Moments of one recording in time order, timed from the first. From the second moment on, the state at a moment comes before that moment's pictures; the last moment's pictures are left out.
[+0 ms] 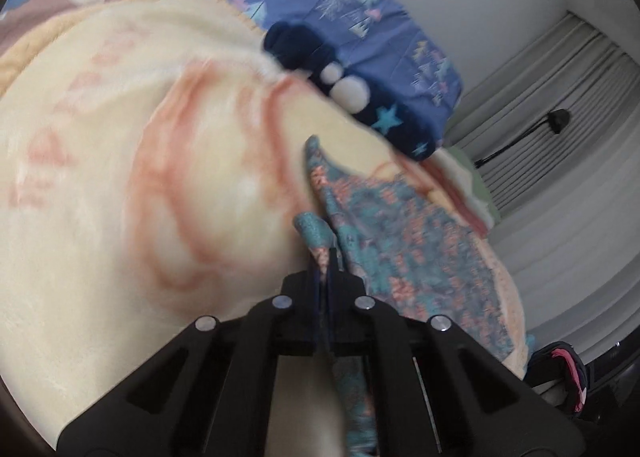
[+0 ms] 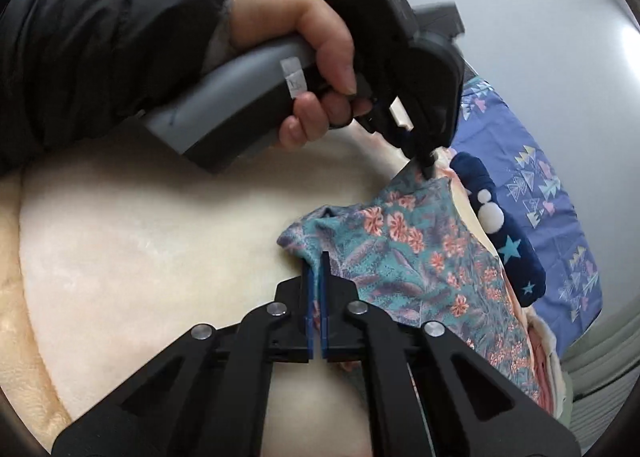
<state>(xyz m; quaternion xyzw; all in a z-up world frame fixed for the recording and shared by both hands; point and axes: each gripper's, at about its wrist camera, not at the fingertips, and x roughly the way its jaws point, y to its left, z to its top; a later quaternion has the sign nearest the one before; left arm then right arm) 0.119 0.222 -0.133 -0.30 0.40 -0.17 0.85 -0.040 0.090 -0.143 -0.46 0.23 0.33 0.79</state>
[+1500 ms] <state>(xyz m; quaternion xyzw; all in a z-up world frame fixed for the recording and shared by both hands) 0.138 0.208 -0.146 -0.31 0.39 -0.19 0.85 -0.049 0.087 -0.157 -0.53 0.19 0.23 0.79</state>
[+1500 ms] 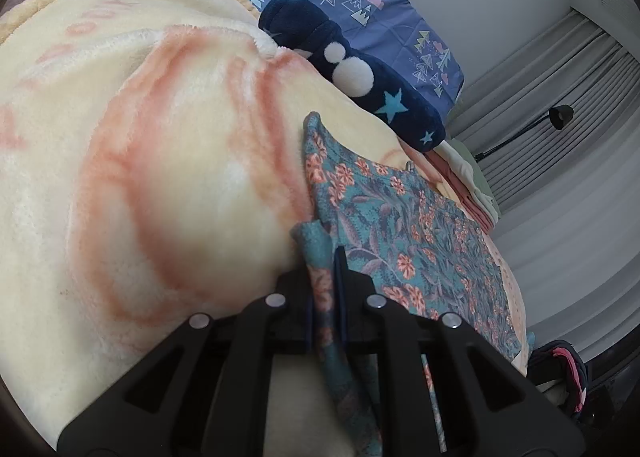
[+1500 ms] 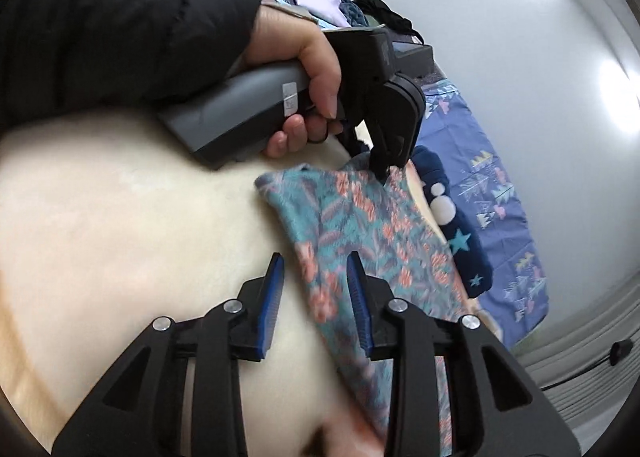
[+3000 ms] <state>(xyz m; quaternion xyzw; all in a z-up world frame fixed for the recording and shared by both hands) 0.164 0.085 -0.021 -0.16 0.39 -0.19 0.89 0.019 -0.024 -0.045 -0.19 0.23 0.22 0.93</state>
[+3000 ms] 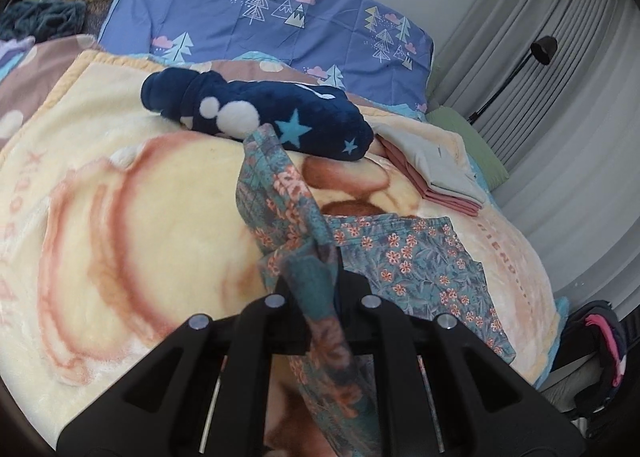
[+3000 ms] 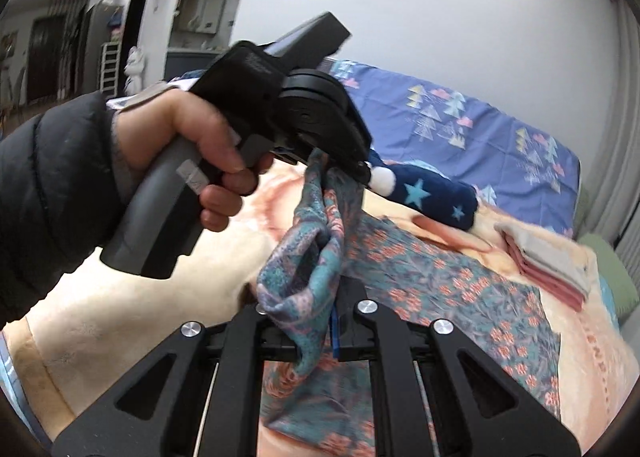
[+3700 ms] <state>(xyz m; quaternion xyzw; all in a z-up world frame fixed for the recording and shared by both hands) 0.183 -0.071 0.010 -0.06 0.40 -0.21 0.89 0.021 -0.167 -0.027 -0.03 0.24 0.17 0.95</state>
